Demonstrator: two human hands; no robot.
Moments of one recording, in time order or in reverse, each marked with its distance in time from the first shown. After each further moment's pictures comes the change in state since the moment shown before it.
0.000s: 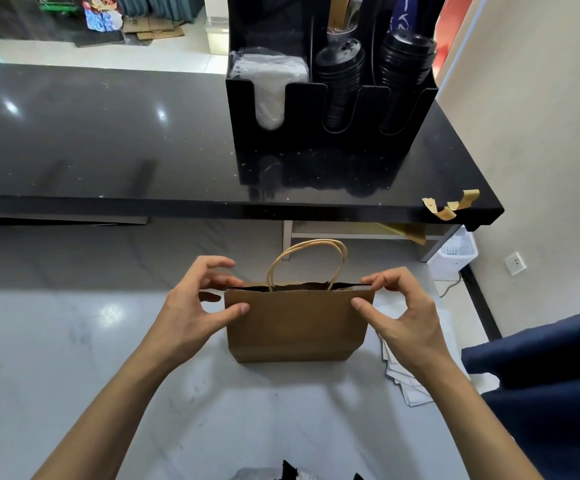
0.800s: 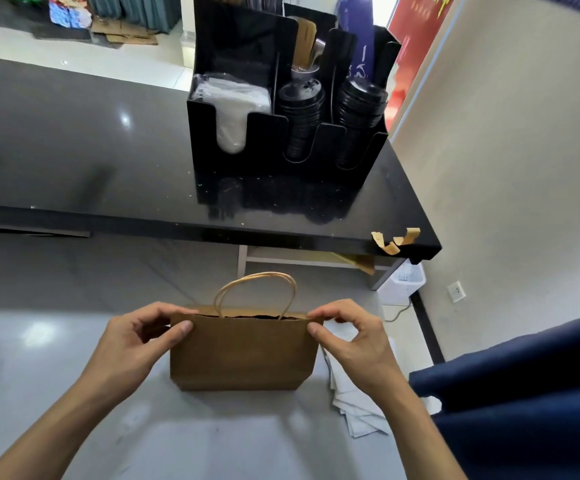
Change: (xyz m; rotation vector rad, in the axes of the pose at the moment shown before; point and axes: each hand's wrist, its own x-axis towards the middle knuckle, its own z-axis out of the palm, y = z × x) left_hand 0.002 -0.020 0.023 -0.346 0.055 -0.047; right_hand 0.016 0.001 -0.021 -0.036 -0.156 0.025
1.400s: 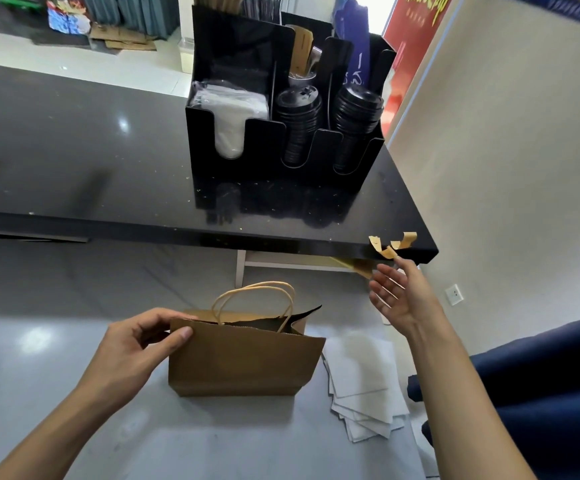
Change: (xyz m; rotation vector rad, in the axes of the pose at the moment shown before) left_hand -0.002 0.001 -0.001 0.059 -0.008 0.026; right_hand 0.079 0.016 -0.071 0.790 0.411 0.864
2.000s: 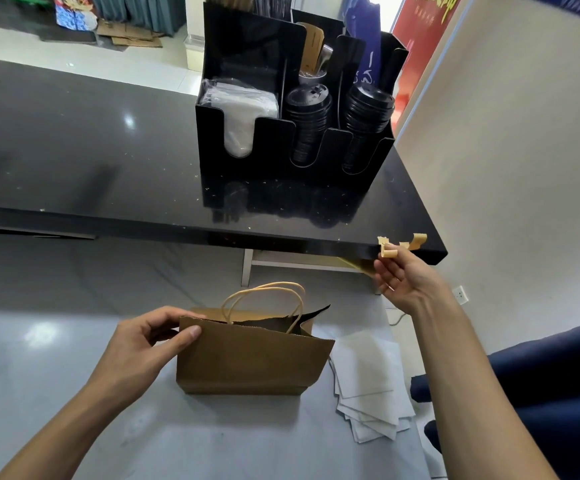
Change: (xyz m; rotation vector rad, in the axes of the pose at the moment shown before) left_hand 0.001 -0.004 0.000 -0.019 -0.002 0.000; right_hand 0.011 -0.021 0.026 -0.016 -0.025 0.003
